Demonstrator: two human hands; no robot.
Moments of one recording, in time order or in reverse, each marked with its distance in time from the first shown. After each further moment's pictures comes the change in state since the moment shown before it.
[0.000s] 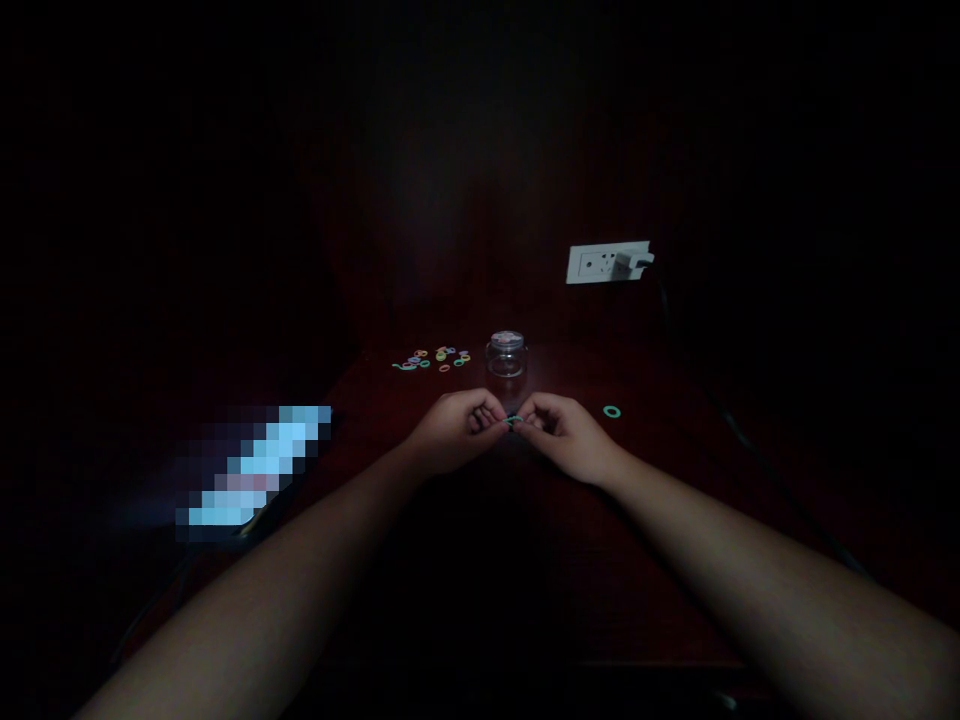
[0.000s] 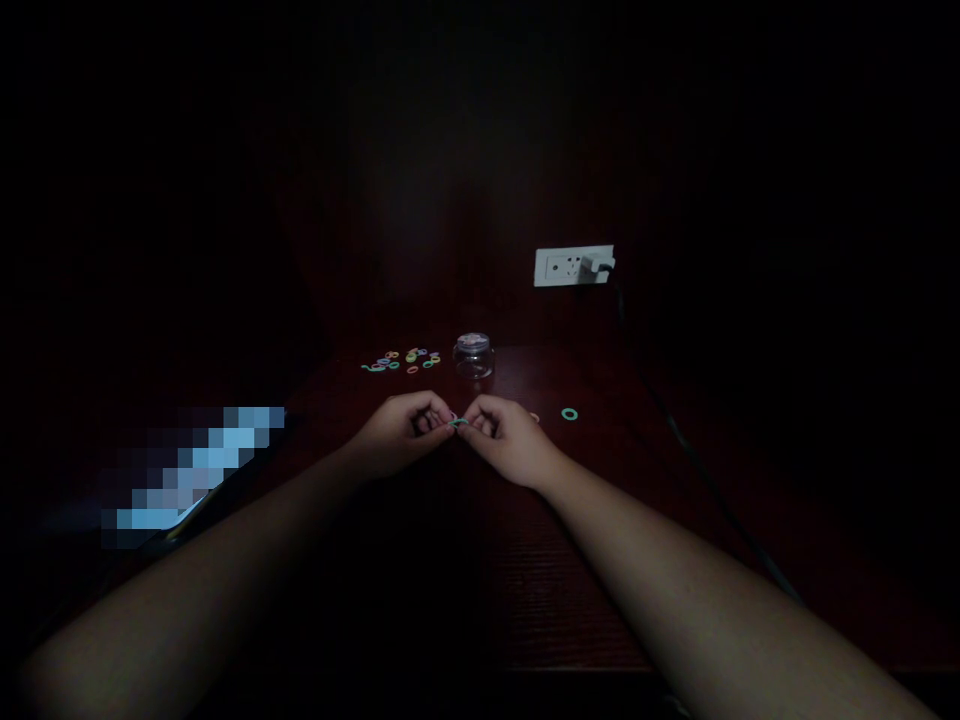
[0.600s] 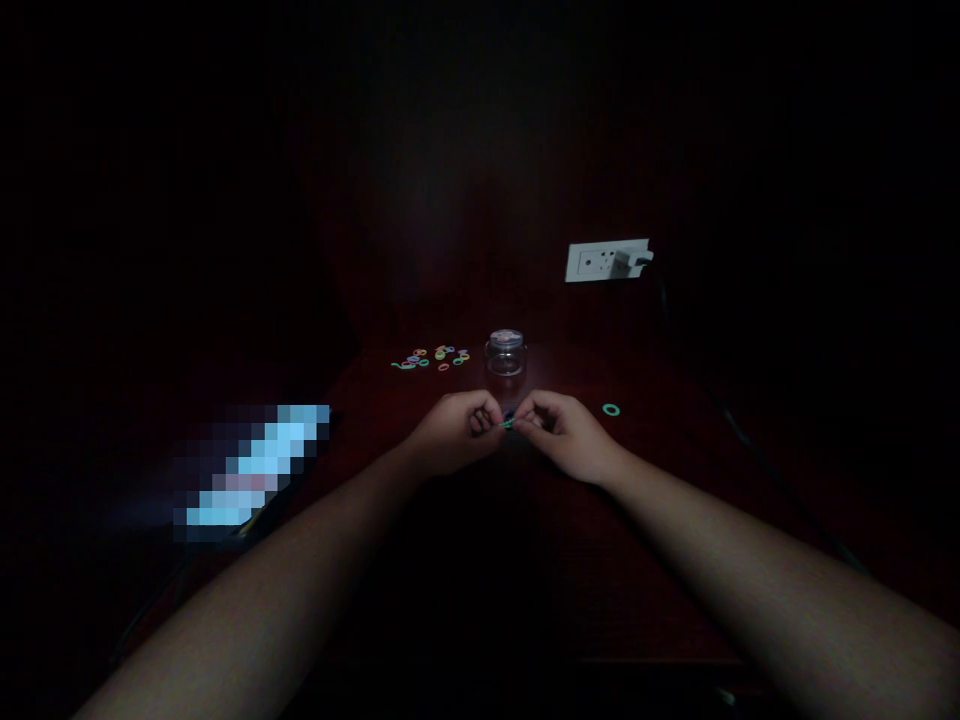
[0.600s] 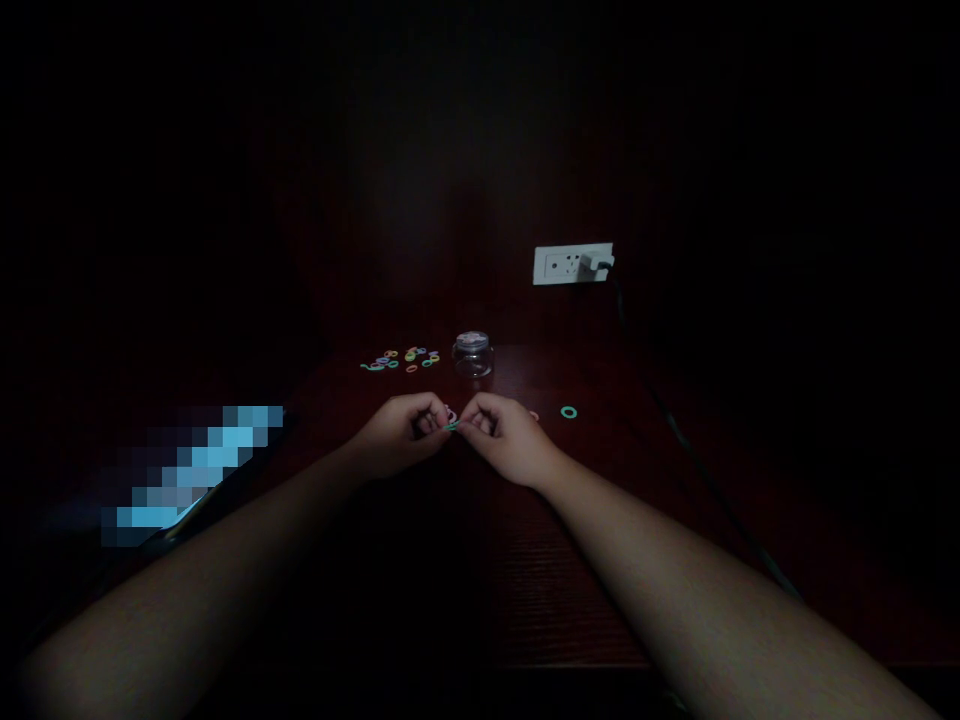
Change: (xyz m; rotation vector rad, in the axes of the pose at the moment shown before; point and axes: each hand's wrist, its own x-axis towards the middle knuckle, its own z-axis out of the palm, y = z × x) left_hand -0.002 0.002 -0.001 0.019 -0.048 -0.017; right_hand -0.001 -0.002 0.000 -0.030 0.006 -0.015
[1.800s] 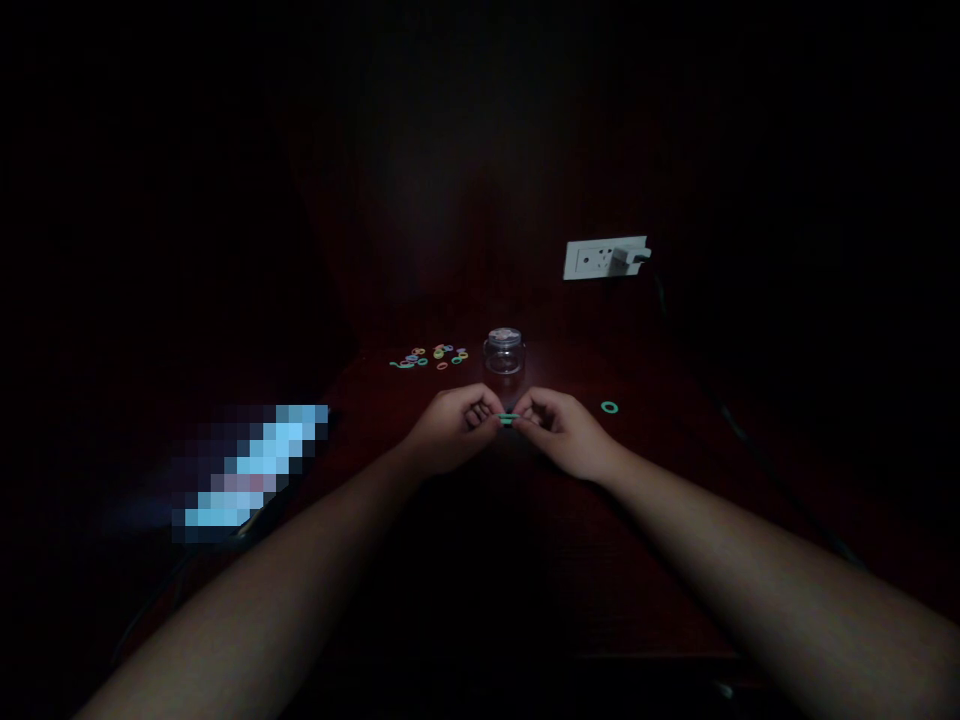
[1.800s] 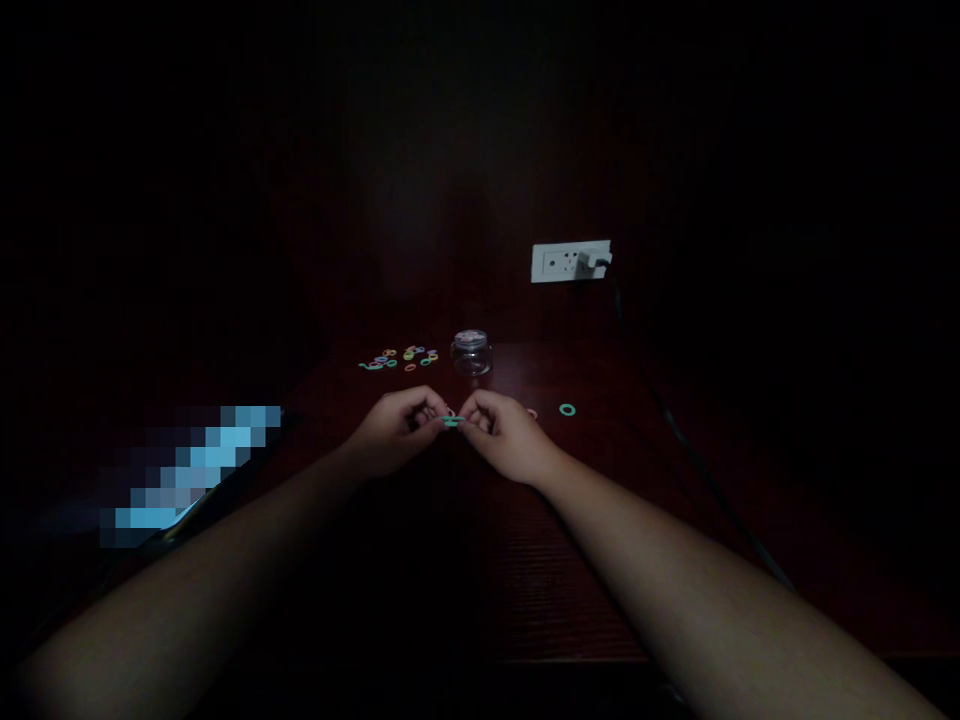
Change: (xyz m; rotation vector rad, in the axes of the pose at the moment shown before) left_hand 0.000 -0.002 0.000 -0.063 0.057 0.065; right_hand 0.000 -0.002 0.001 0.024 0.000 -0.009
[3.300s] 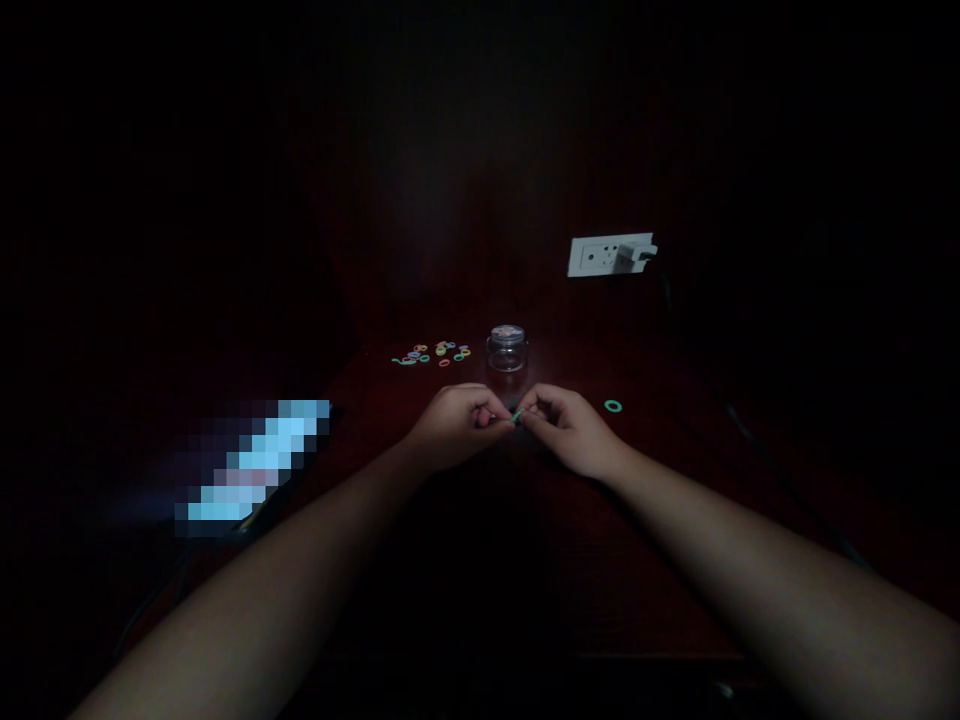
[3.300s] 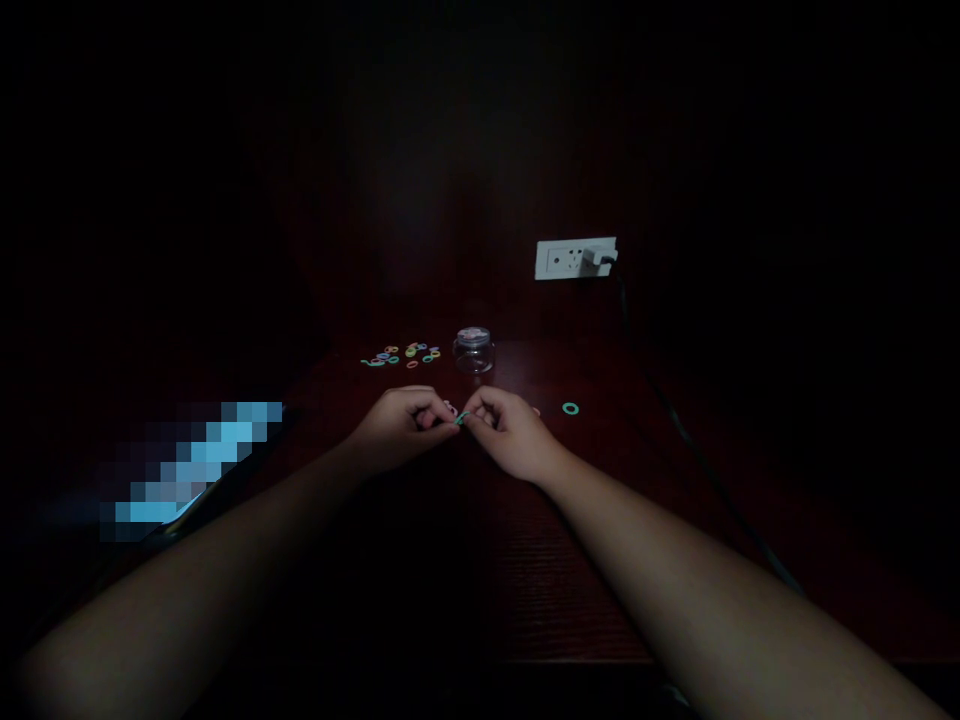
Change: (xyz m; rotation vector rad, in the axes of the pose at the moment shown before) left_hand 0.003 0.000 -0.001 0.254 0.042 0.092; right_hand -0.001 0.000 -0.002 -0.013 0.011 -0.009
